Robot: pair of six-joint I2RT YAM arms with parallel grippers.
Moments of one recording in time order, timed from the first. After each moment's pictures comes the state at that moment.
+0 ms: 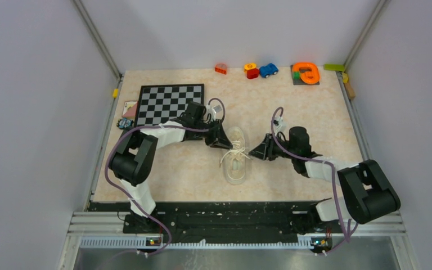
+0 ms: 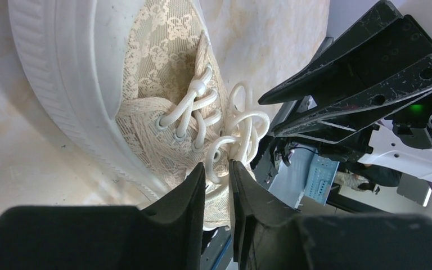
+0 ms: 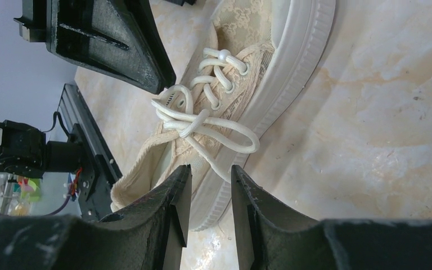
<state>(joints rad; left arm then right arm) -0.46 1.81 1.05 -0.07 0.84 -0.63 0.34 1.36 0.40 0.50 -0.67 0.53</state>
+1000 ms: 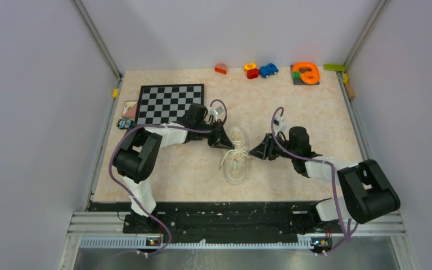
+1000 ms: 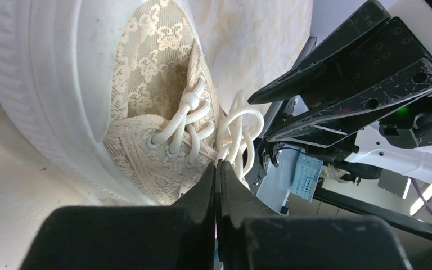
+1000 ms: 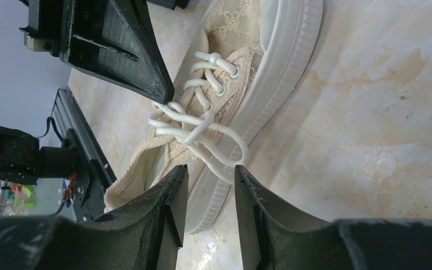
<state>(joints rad) -0.47 1.86 1.03 0.05 0.89 -0.71 0.34 1.36 0.40 0.50 -0.64 0.53</state>
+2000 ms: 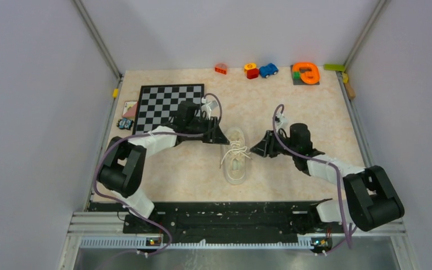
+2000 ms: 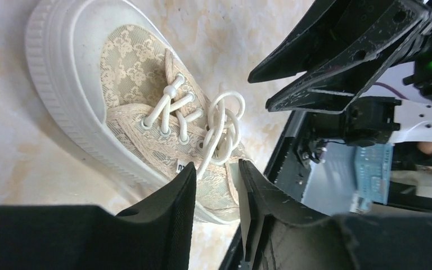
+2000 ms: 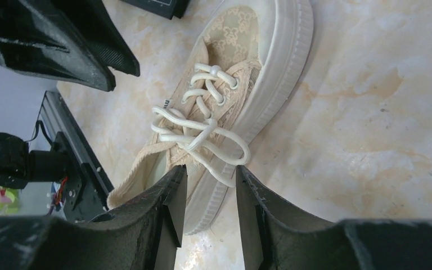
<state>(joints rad) -0.44 1.68 0.96 0.04 0.86 -0.49 0.34 1.31 0.45 0.39 -0.62 0.47</state>
